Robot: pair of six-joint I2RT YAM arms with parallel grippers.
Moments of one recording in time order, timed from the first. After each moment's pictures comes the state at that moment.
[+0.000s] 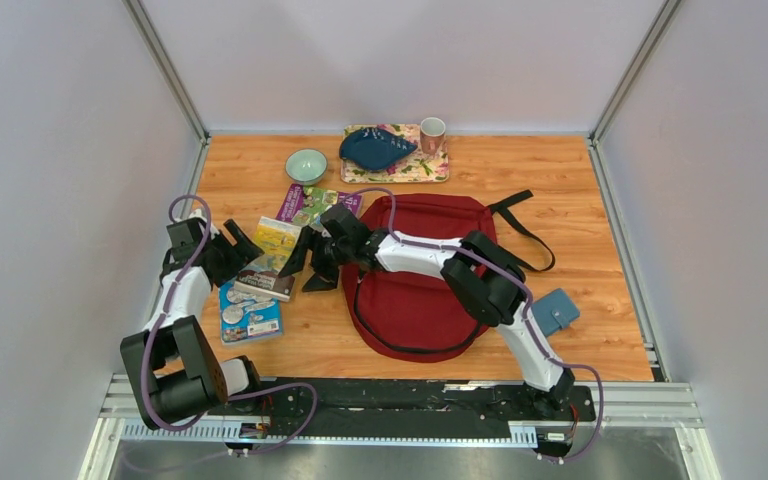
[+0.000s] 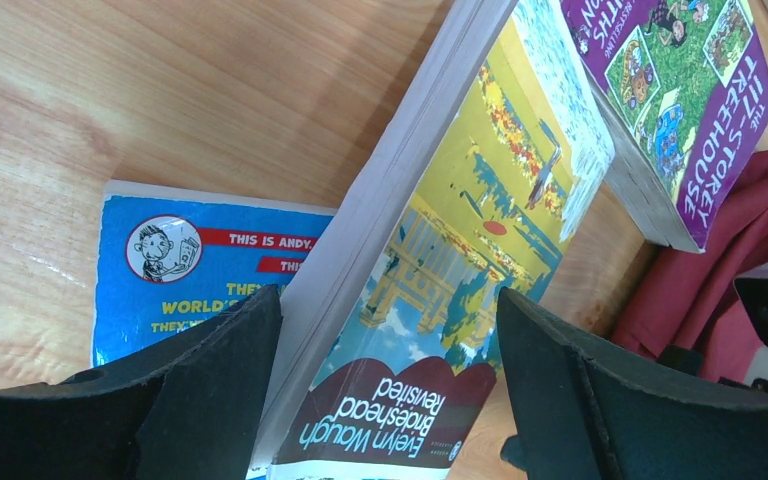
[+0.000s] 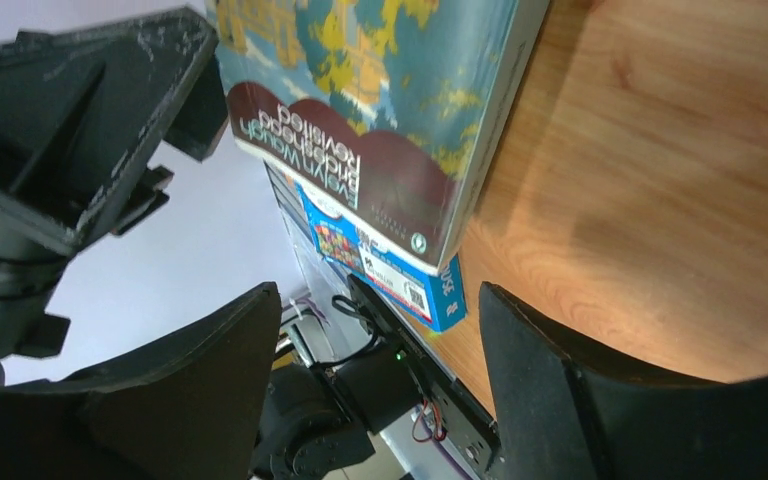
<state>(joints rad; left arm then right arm) 0.36 1.23 0.64 -0.27 0.33 -0.38 0.95 2.23 1.61 -0.02 -0.47 1.27</state>
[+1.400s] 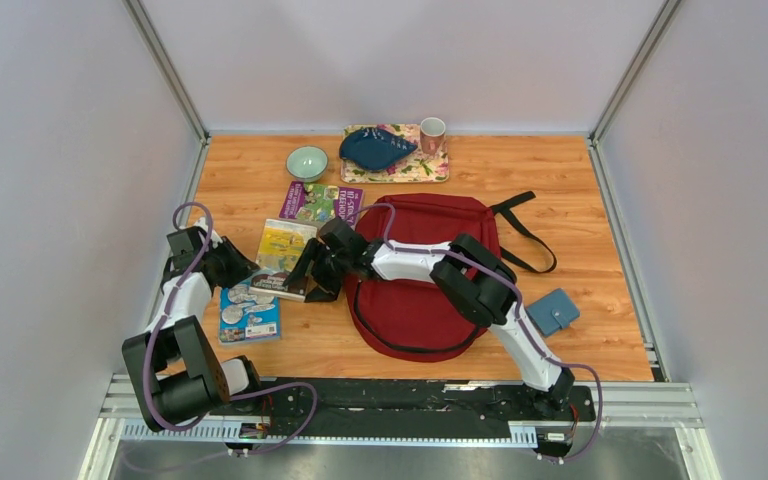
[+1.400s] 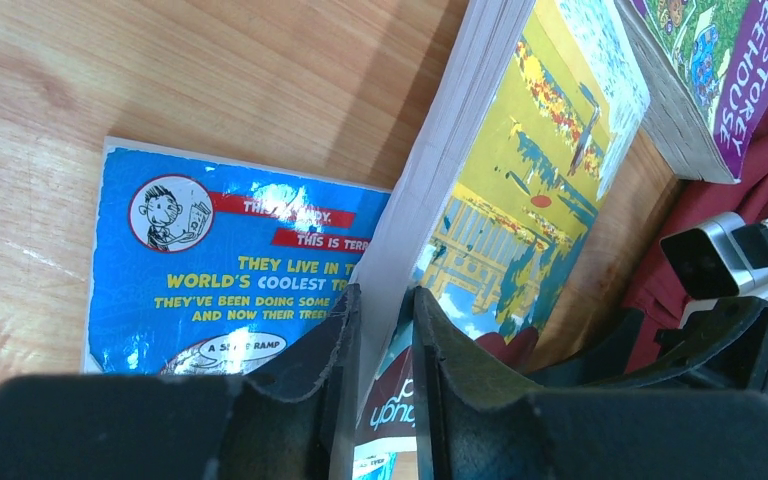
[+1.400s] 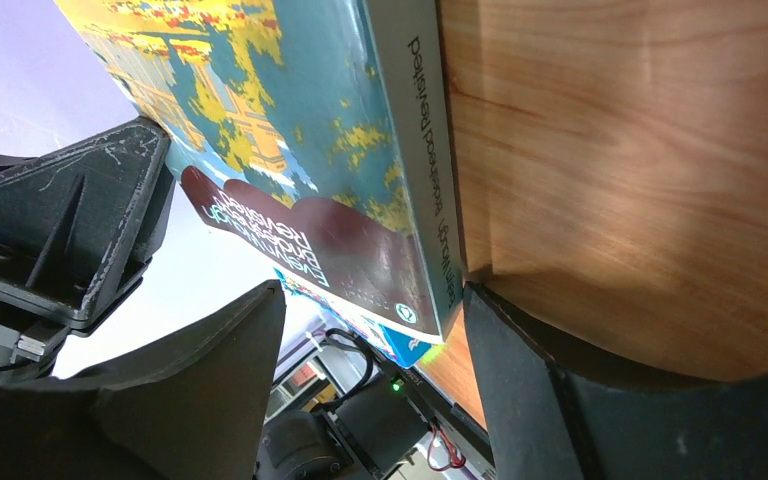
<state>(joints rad) 0.38 1.22 0.57 -0.26 0.41 -0.34 0.97 2.30 1.59 -0.02 -0.40 1.42</state>
